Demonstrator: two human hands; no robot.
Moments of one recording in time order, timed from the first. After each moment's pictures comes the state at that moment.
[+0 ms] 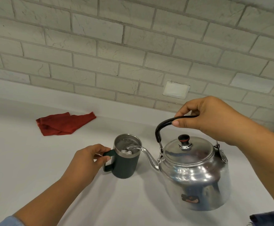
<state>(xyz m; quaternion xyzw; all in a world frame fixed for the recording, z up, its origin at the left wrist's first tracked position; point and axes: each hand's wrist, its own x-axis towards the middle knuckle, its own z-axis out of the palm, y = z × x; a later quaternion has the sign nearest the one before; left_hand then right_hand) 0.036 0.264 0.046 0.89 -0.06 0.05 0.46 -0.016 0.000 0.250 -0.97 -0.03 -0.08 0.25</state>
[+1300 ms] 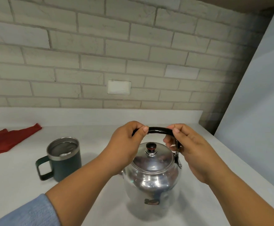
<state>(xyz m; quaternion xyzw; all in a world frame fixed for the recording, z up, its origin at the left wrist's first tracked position) -0.048 0.034 0.161 0.76 -0.28 -0.02 0.58 -0.135 -0.137 0.166 -0.77 0.04 -0.18 0.61</state>
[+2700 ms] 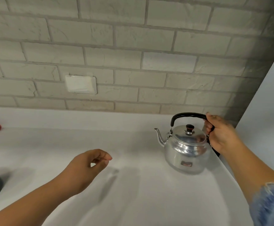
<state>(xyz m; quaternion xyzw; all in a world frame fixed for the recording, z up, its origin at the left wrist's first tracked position) 0.021 -0.123 0.084 0.89 -0.14 -0.04 0.43 0.043 -0.527 0.112 -0.59 0.13 -0.23 0.76</state>
